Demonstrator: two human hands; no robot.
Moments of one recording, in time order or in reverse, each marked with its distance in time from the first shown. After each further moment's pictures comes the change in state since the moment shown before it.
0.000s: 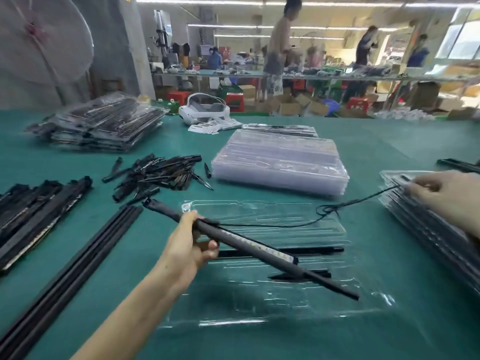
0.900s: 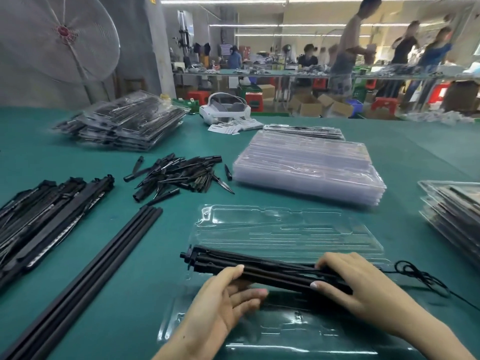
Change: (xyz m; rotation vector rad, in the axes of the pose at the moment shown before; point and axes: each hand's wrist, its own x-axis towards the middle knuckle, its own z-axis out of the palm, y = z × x) left_hand -0.027 -0.040 -0.025 -0.127 -0.191 -0.205; right_hand -0.097 -0.112 0.068 0.362 -0.383 -0.680
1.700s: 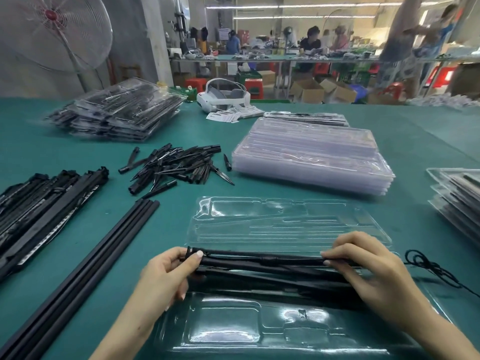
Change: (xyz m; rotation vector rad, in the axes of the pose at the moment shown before) left_hand 0.011 0.042 -0.059 0.812 0.266 0.362; right_hand 0.003 0.007 0.012 0.150 0.455 -0.108
